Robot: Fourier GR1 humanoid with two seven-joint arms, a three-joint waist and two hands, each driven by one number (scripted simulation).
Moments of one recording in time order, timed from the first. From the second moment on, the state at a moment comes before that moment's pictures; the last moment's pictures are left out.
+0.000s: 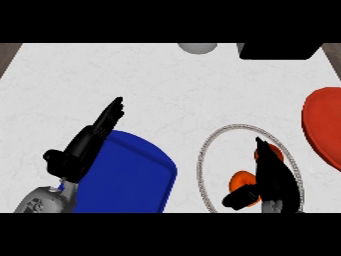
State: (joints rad) left arm -0.15 0.30 -0.34 -1.58 0.20 0.04 0.03; right arm -0.04 -0.14 0.40 -1.83 0.75 0.14 1.24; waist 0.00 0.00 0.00
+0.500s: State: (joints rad) left arm -0.14 0.28 -0.33 -1.59 0.18 0.04 0.04; right arm 0.04 -0.07 0.37 -1.79 0.89 0.16 1.20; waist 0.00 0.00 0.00
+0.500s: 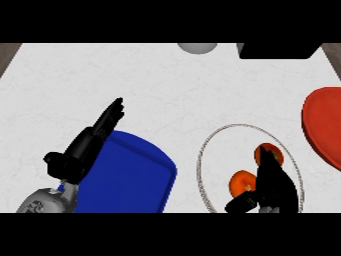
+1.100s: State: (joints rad) left arm -0.13 0.26 -0.30 -1.60 0.15 0.01 0.05; right arm 0.07 -0.02 0.29 -1.71 0.93 0.15 1.12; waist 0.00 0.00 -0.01
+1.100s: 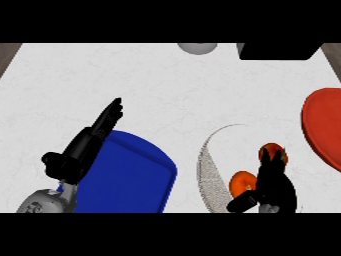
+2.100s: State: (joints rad) left arm -0.15 0.20 -0.25 -1.57 0.10 -0.06 0.06; right arm 0.04 -0.18 0.37 -1.69 1.01 0.19 0.72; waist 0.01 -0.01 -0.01
